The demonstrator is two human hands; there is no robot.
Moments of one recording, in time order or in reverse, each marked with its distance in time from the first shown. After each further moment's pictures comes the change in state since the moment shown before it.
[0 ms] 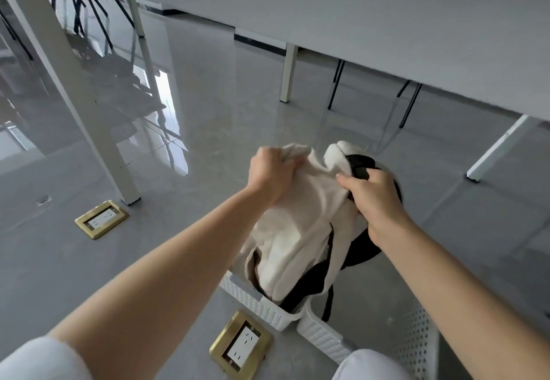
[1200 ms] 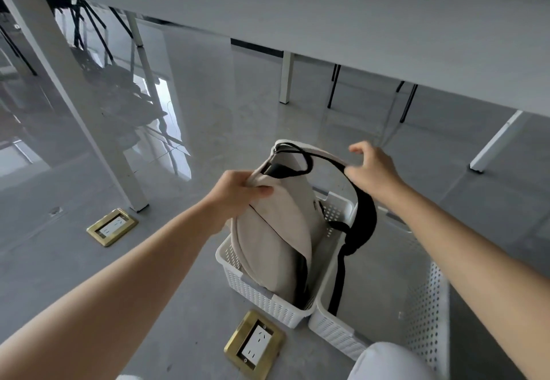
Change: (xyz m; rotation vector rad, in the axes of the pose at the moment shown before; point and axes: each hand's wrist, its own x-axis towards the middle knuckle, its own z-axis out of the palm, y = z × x) left_hand -0.023 -0.034 -0.069 0.009 -0.247 -0.073; right_hand 0.063 0.007 -0.006 -0.703 -0.026 -0.162
